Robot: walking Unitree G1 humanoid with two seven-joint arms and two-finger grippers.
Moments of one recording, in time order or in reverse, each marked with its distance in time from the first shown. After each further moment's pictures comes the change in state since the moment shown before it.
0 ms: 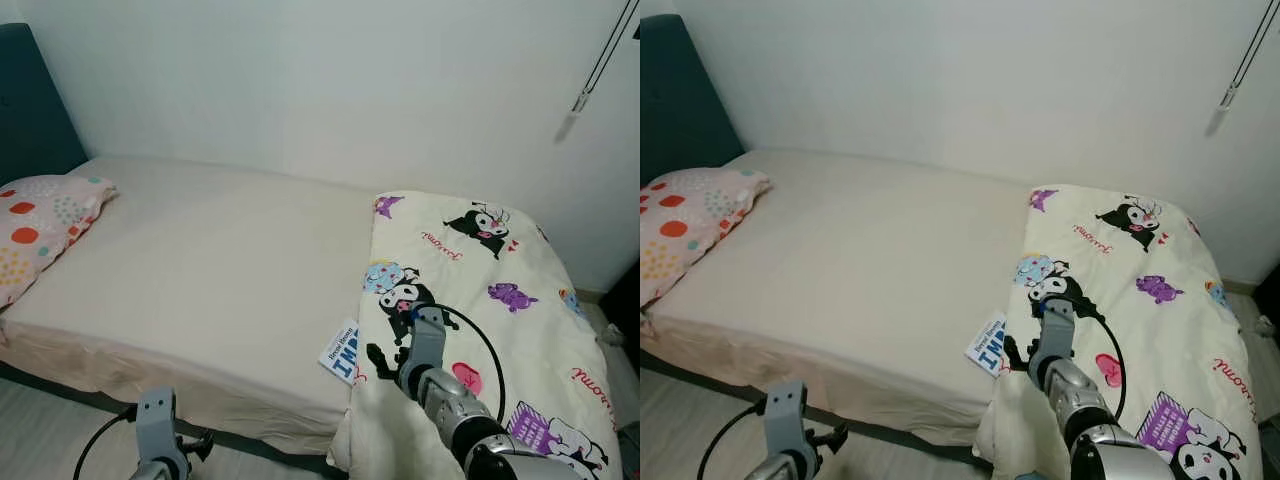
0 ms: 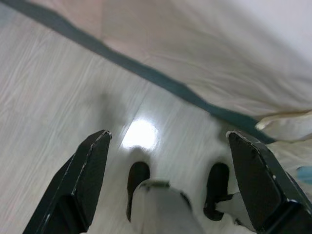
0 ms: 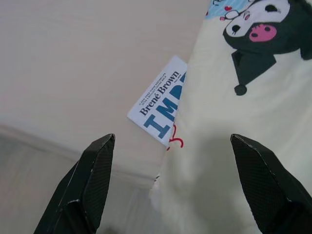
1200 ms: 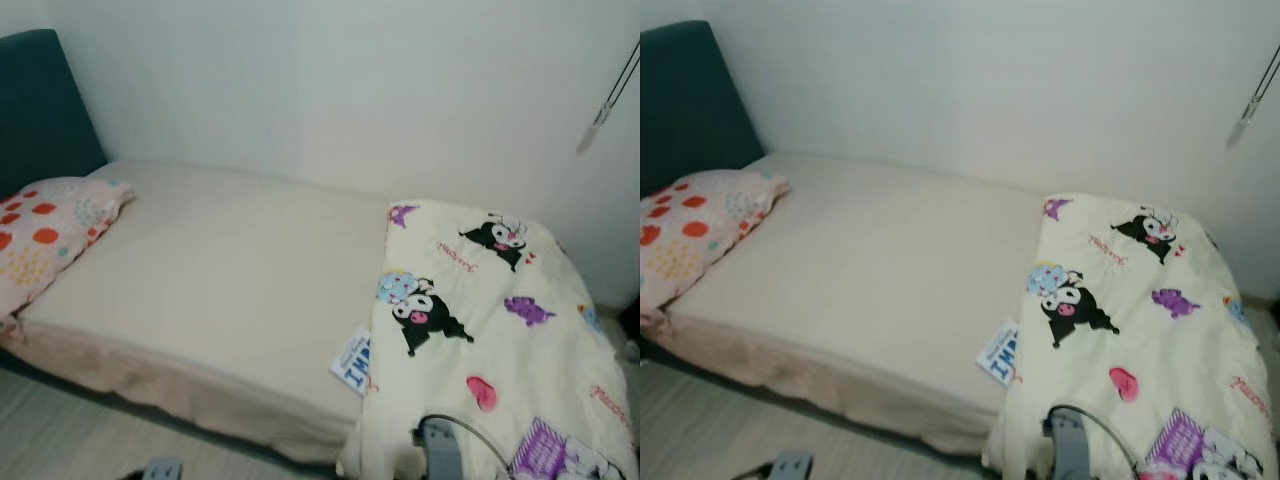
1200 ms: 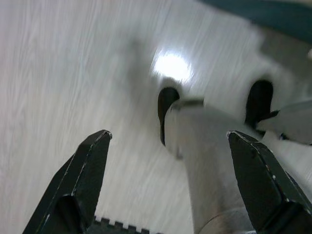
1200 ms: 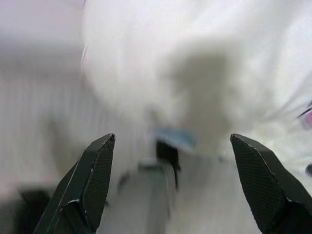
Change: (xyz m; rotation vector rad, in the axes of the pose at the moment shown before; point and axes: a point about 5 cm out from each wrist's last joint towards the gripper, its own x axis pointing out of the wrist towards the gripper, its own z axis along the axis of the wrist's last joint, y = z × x) left arm -0.021 0.012 -0.068 0.202 0.293 0.036; right arm -0.049 -0.034 -0.123 0.084 0.347 -0.215
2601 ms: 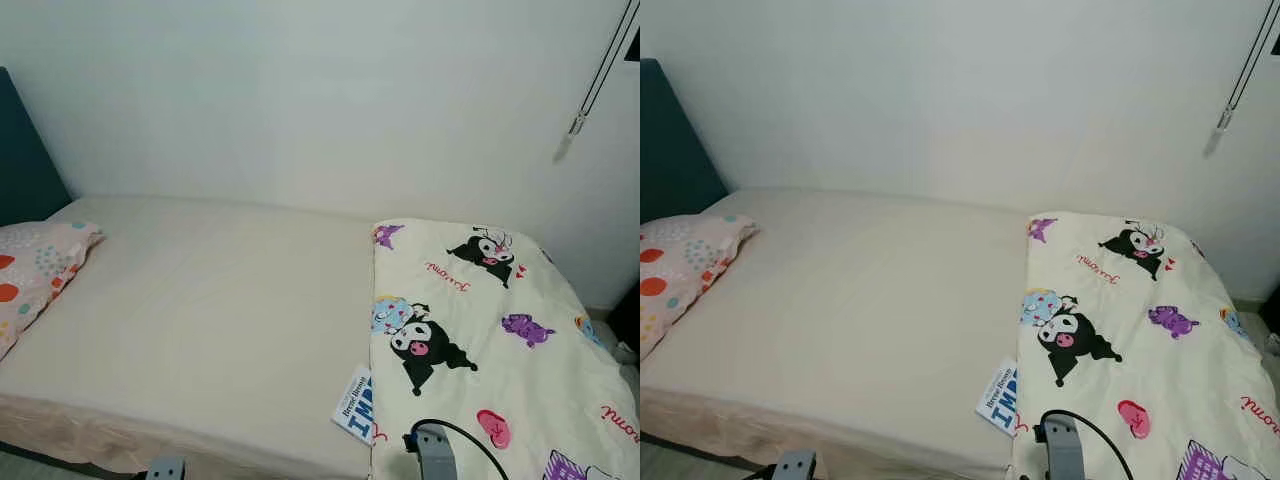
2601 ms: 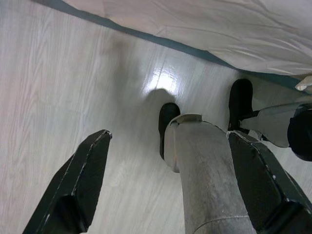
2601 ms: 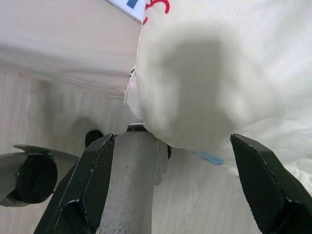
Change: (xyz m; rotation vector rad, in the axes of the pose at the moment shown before) left arm 0.000 -0.004 -0.003 -0.069 -0.007 -0.035; right arm -0.005 0.007 -0.040 -0.150 0.116 0.060
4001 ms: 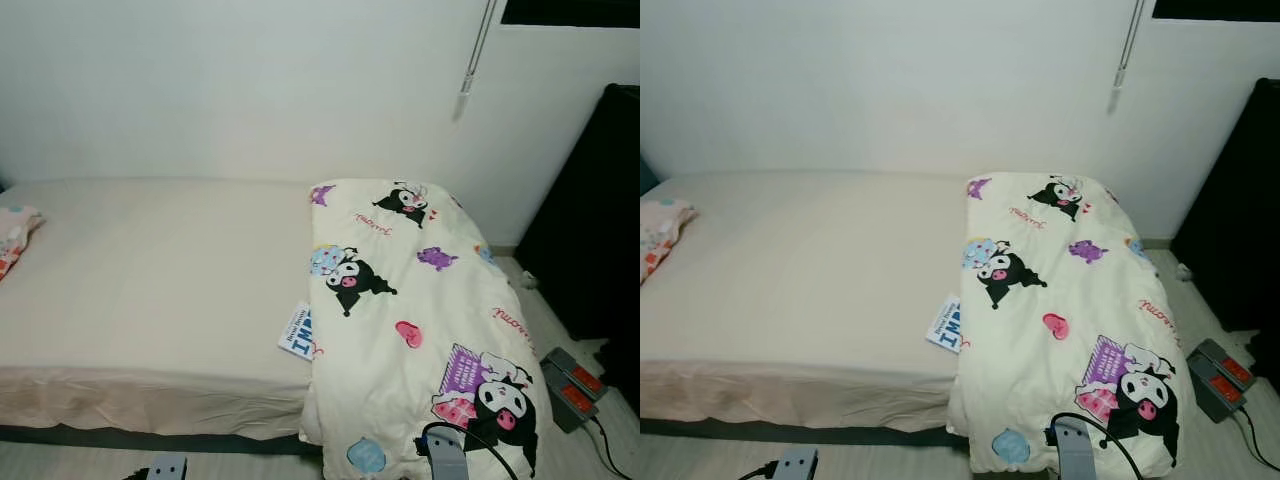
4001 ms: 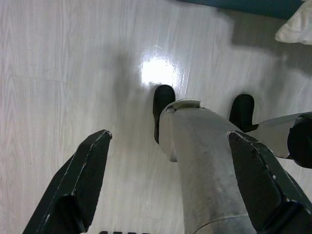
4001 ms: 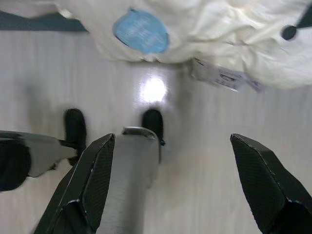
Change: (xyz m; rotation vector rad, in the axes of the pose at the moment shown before) left arm 0.000 0.001 0.002 0.018 -0.020 -0.006; right arm -0.001 -0.007 -0.003 0.001 0.008 -0.039
